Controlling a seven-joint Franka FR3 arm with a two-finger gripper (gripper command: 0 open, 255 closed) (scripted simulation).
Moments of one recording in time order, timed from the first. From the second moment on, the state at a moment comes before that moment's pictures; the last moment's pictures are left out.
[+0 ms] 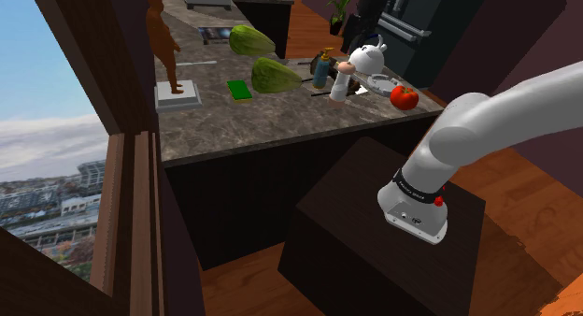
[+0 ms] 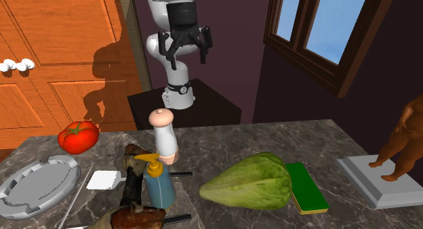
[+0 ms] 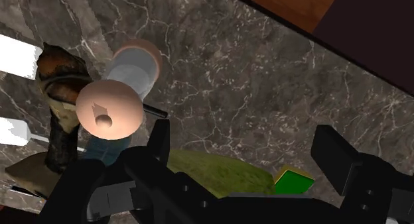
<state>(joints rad) -0.04 -0.66 -0.22 -2.48 -0.10 1.94 -0.11</state>
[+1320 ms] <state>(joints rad) 0.05 0.02 -0.63 -2.22 0.39 2.45 -0.74</state>
